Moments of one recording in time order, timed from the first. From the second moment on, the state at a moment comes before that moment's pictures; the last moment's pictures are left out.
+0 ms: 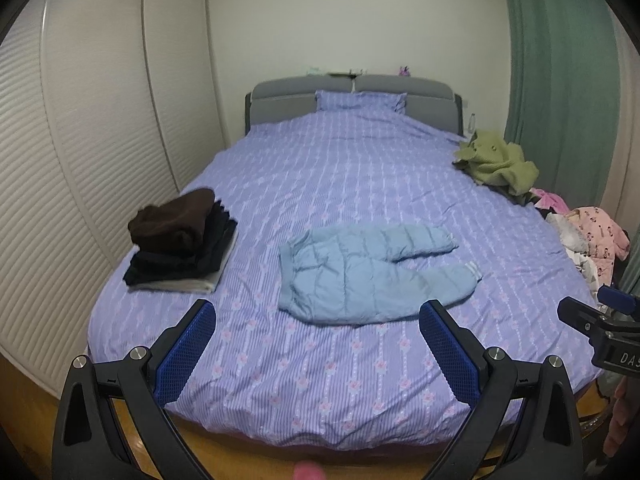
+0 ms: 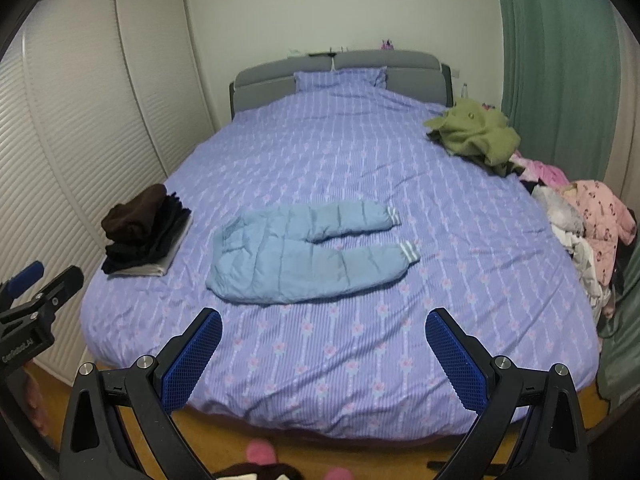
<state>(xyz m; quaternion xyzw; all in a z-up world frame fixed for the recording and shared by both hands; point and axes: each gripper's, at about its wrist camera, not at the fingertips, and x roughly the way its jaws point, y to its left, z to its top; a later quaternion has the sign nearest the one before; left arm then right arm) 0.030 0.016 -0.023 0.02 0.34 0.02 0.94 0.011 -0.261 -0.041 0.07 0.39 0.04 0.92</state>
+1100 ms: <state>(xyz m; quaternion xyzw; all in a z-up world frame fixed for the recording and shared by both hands) 0.279 0.083 -0.275 -0.15 0.59 0.03 0.79 0.238 -0.247 -0.261 0.10 0.57 -0.04 0.81</state>
